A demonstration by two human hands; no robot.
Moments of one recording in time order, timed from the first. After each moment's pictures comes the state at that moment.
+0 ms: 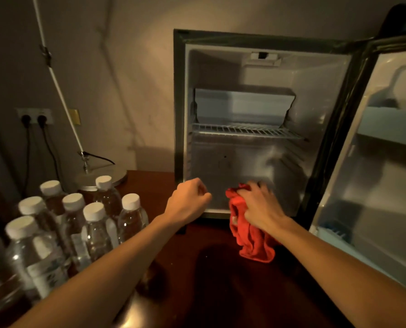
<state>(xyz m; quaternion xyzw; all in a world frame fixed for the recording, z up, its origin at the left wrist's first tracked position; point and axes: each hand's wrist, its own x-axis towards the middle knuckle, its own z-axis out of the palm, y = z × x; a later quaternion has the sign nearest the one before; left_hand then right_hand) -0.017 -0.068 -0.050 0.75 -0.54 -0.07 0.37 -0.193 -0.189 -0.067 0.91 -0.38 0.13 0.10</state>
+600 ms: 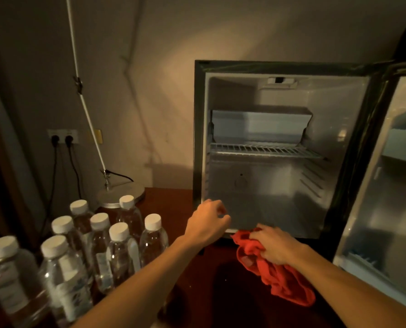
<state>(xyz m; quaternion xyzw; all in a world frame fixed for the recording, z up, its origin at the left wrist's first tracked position) -0.018 -0.069 -0.050 0.76 -0.56 -0.06 0.33 -0.187 -0.206 -0.107 0.95 -0.32 -0.01 0.04</state>
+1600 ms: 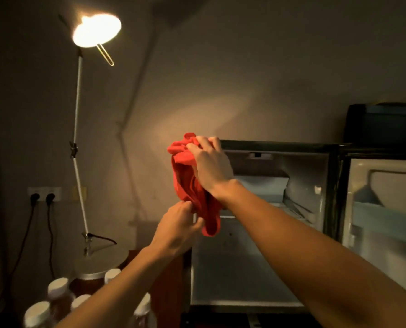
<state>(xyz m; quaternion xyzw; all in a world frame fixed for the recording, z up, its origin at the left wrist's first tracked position) 0.033 -0.059 0.076 0.67 -0.58 0.15 0.44 -0.044 -0.147 0.189 0.83 -0.19 0.49 0.21</state>
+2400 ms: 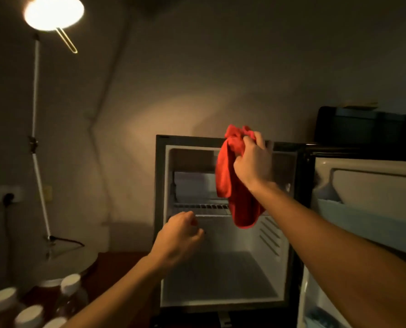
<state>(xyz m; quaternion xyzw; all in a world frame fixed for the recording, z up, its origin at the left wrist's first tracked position) -0.016 -0.096 0.059 0.66 -0.63 0.06 0.40 -0.163 -0.232 0.191 0.71 -0.40 0.57 0.12</state>
